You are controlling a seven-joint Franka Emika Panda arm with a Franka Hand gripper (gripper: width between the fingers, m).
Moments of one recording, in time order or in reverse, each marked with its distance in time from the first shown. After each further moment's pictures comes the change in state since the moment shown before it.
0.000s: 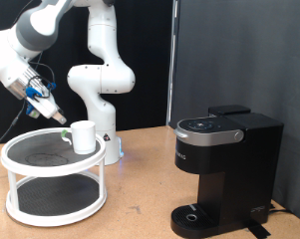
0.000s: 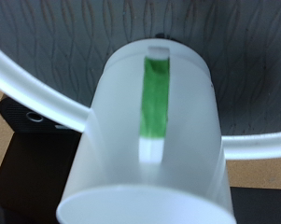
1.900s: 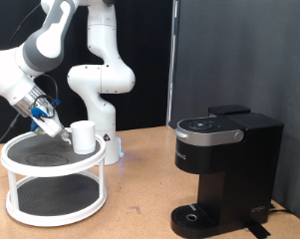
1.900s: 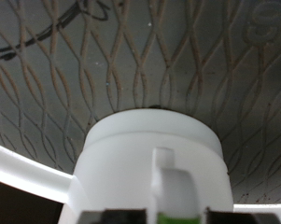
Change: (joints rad) arm 0.005 0.076 0.007 -0.060 0.037 0.121 -0.070
